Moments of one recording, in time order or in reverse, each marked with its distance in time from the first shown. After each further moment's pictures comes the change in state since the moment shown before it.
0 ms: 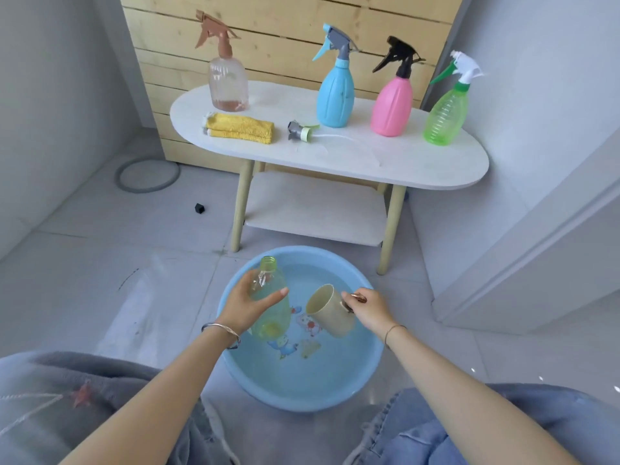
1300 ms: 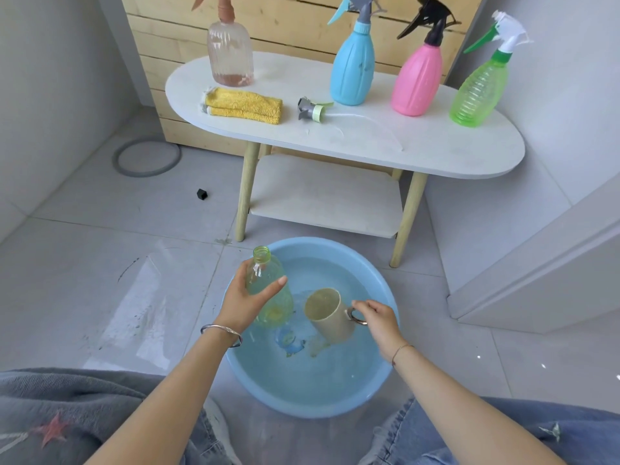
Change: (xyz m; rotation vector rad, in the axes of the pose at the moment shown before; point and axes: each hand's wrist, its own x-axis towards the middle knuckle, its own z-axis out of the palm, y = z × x) left_hand 0.021 -0.016 -0.006 -0.045 0.092 0.030; right_hand 0.013 0.033 0.033 0.357 0.021 0.081
